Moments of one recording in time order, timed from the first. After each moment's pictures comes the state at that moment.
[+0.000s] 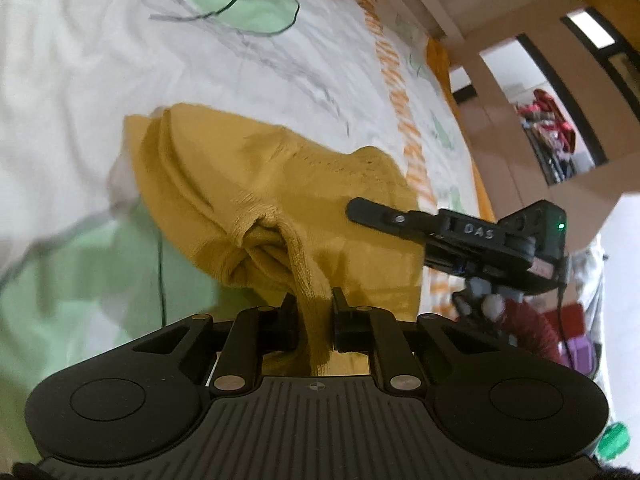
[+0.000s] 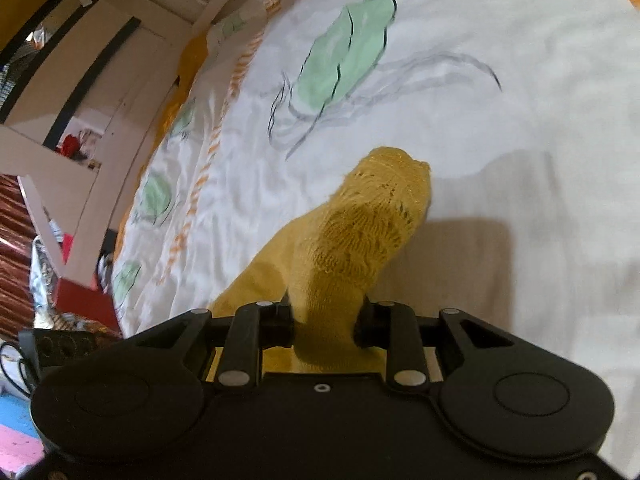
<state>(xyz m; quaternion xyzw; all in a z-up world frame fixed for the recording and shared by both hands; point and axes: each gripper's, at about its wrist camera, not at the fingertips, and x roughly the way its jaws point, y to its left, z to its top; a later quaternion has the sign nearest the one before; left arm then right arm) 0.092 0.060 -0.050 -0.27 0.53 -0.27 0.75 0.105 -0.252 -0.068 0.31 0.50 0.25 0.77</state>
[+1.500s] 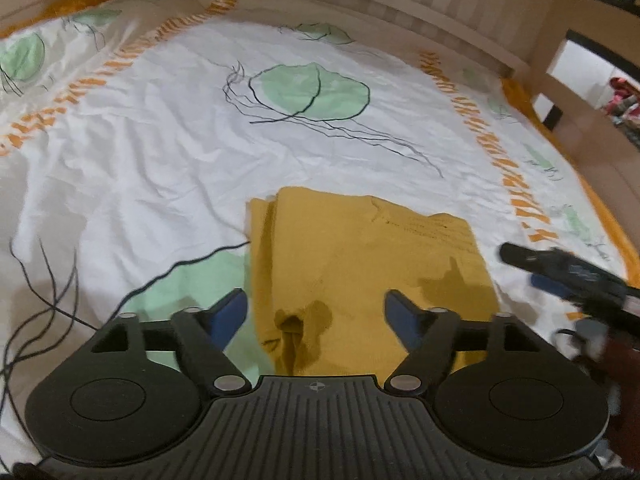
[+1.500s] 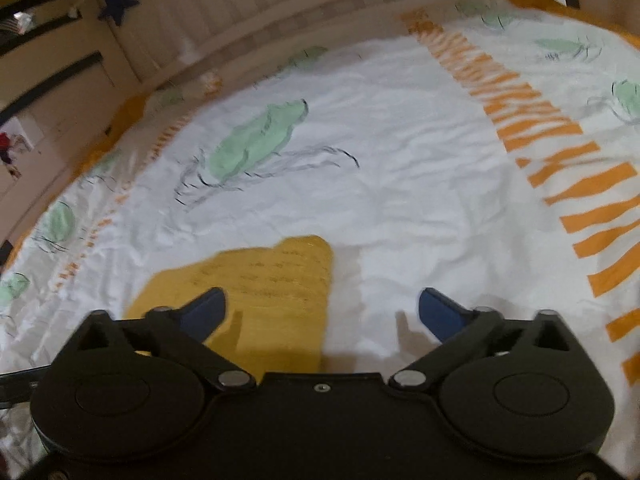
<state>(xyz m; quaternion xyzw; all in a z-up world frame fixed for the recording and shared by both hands) 0.026 0.031 -0.029 -0.09 0.42 -0.07 0.90 0.018 -0.269 -0.060 0.18 0.36 0.08 0.91</state>
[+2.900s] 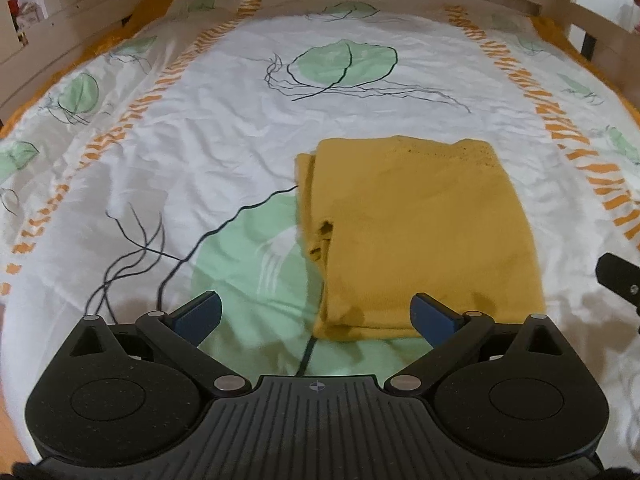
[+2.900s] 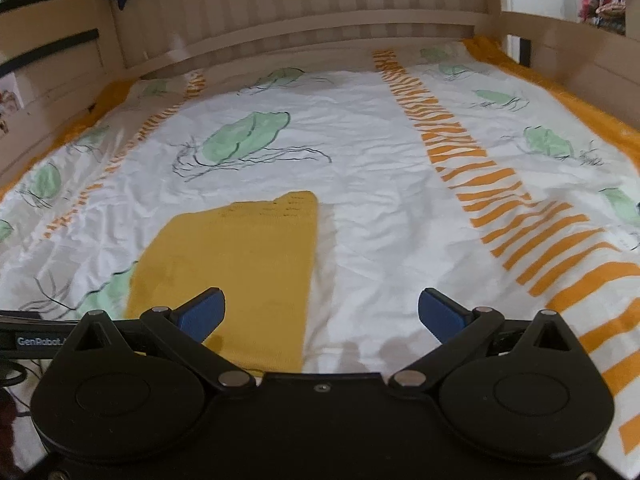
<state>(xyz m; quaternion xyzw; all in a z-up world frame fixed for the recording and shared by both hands) -0.045 -0.007 -0.006 0.04 0.45 0.02 0.89 -0.109 -0.221 -0.006 0.08 0.35 -0.02 0.93</state>
